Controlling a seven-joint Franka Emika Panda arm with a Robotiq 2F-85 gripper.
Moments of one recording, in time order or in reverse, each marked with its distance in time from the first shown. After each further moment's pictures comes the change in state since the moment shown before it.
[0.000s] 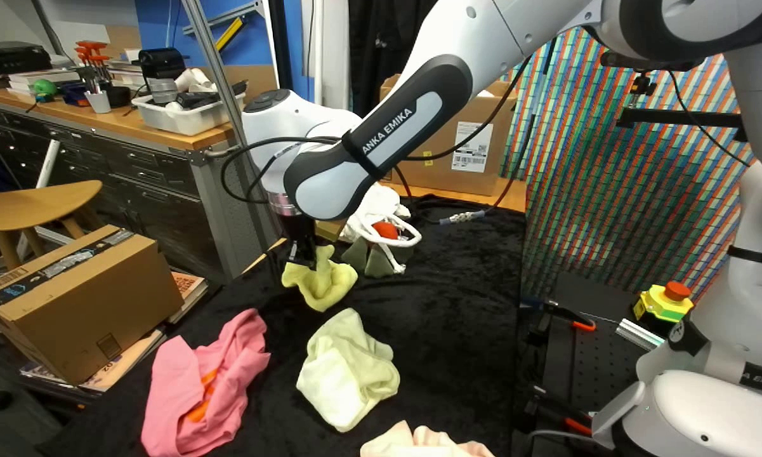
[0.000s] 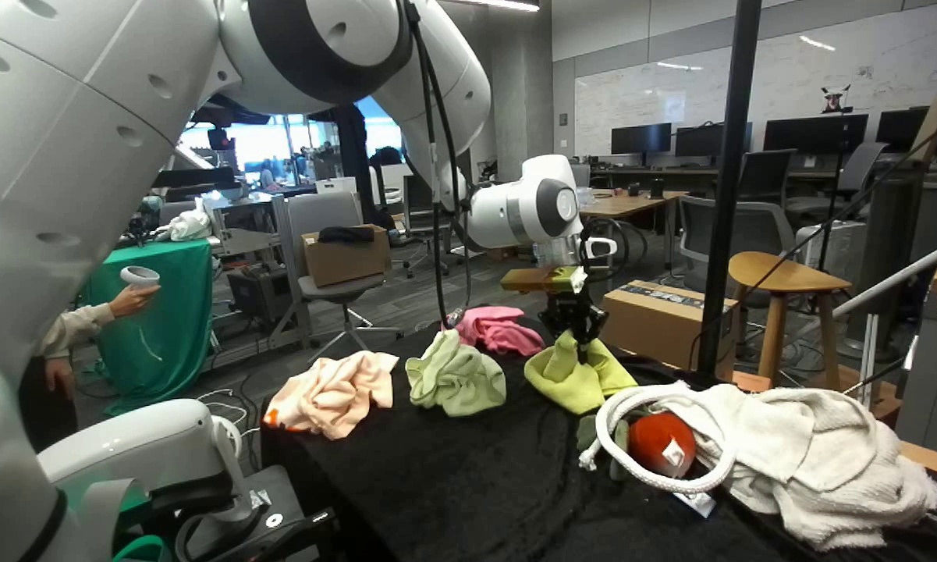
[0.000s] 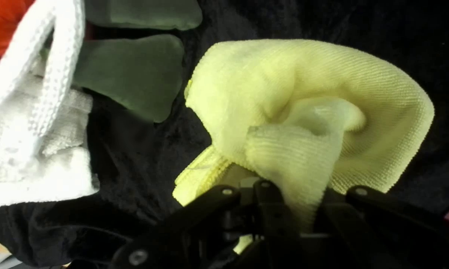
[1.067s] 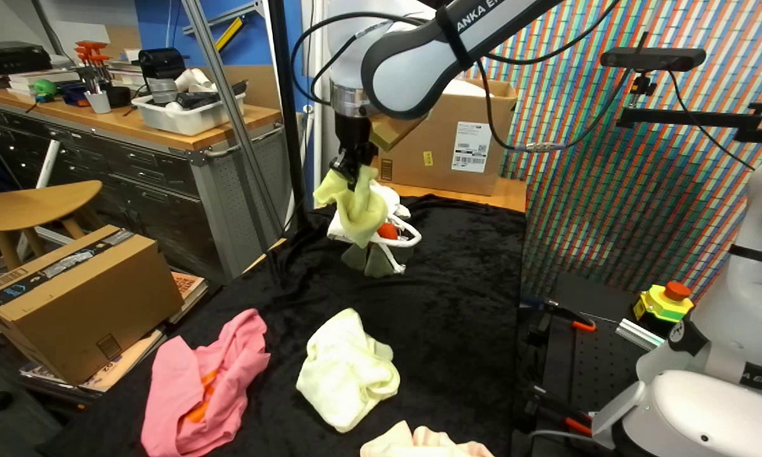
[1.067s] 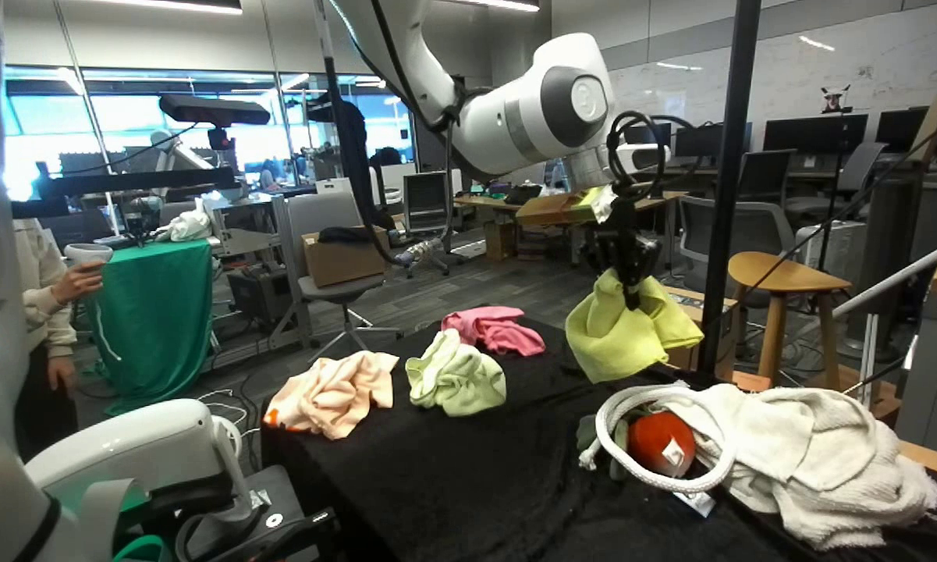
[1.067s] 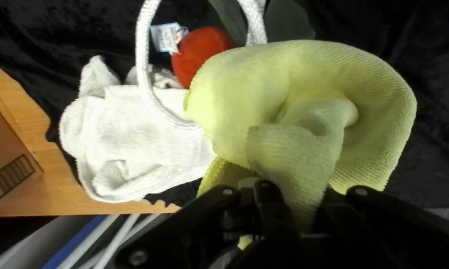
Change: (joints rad) arm -0.105 -0.432 -0.071 -0.328 0.011 0.085 0.065
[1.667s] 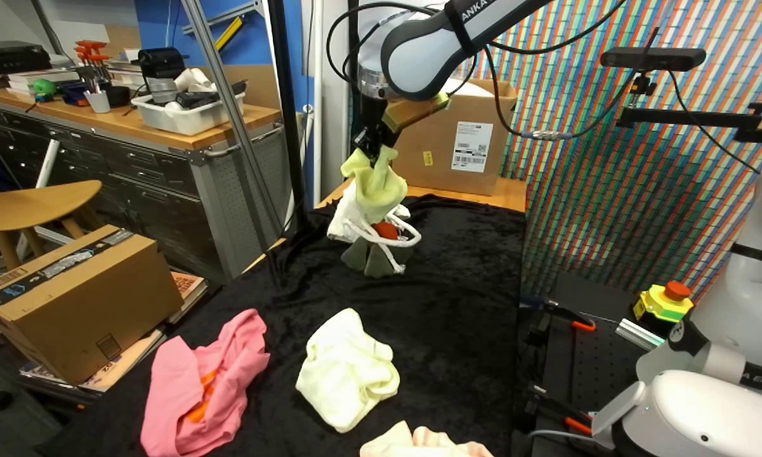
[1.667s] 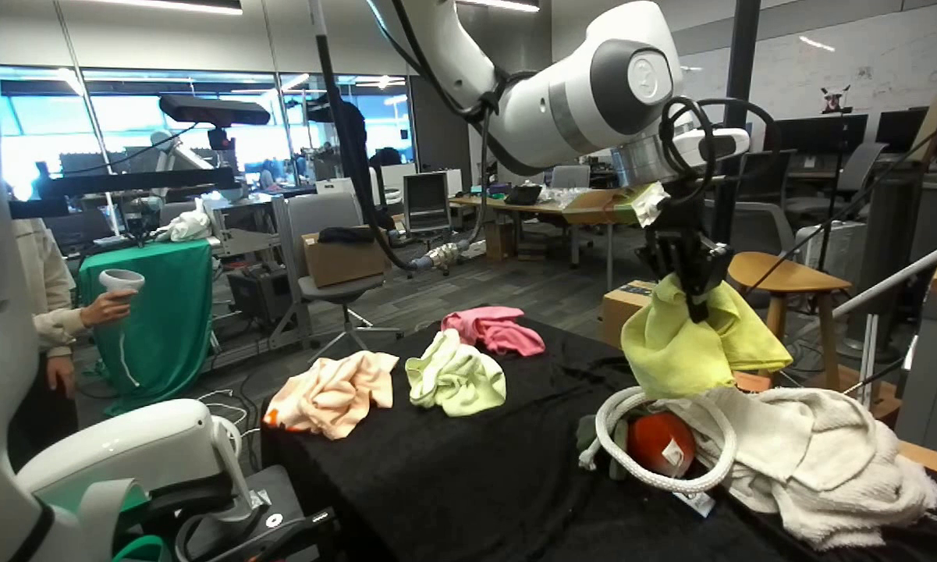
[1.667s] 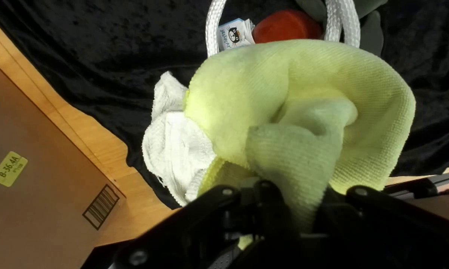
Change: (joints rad) arm -0.087 0.000 -0.047 0.017 0.000 0.001 0.109
